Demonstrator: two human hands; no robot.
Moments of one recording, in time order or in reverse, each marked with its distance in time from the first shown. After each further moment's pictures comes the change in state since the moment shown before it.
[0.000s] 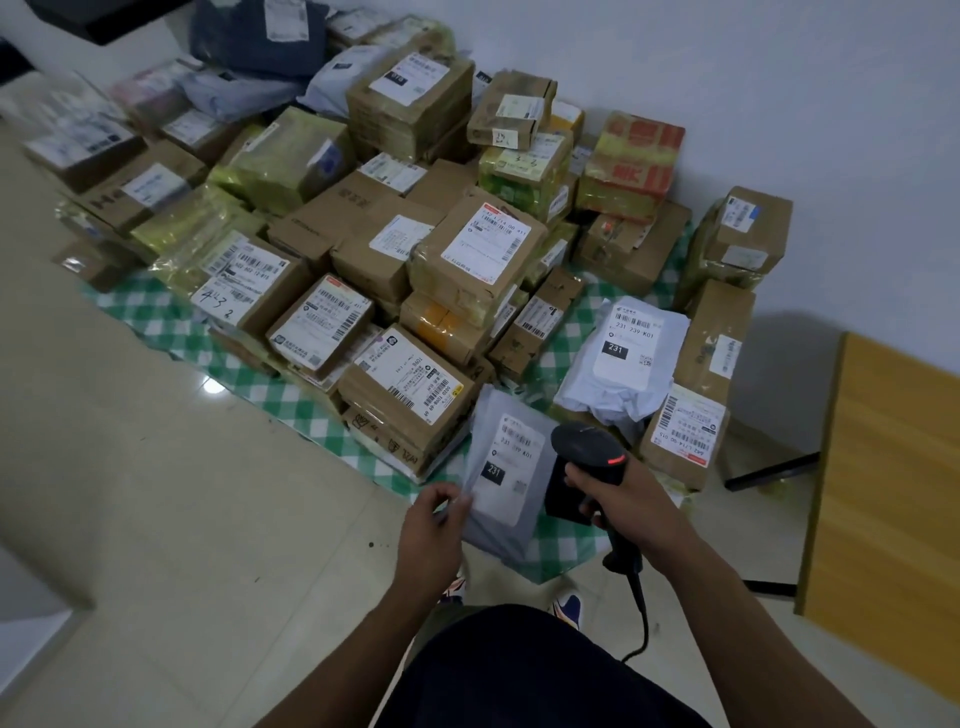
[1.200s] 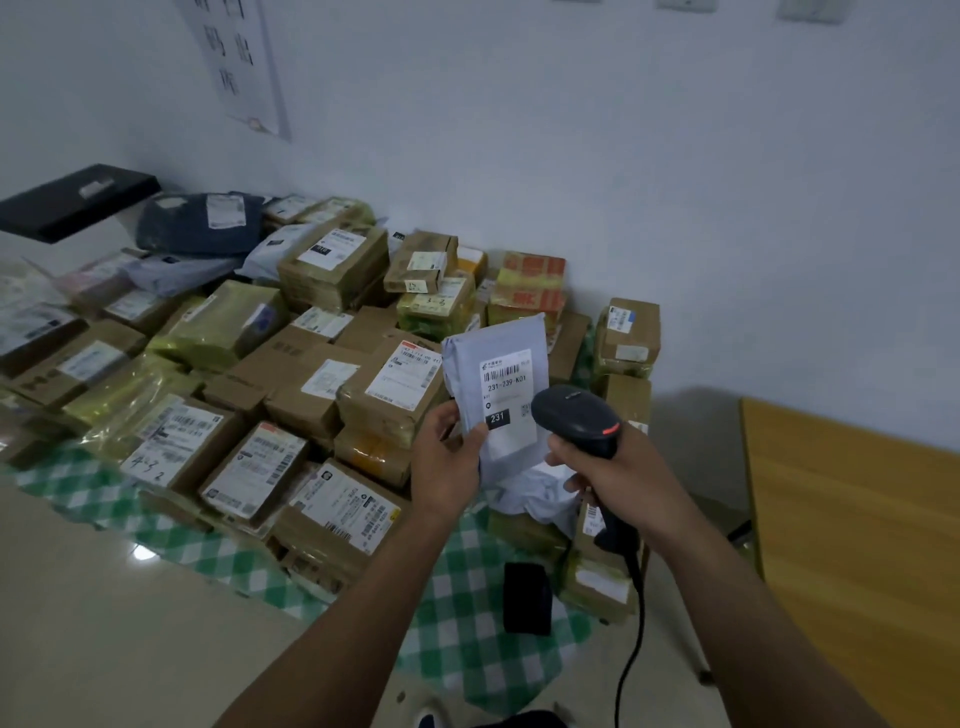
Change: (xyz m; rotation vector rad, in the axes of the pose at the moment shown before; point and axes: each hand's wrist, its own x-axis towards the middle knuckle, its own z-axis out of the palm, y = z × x) left_hand 0.079 0.218 0.080 -0.178 -0.056 0.290; right_hand -0.041 -0.141 -0.071 0.007 0.166 -0.366
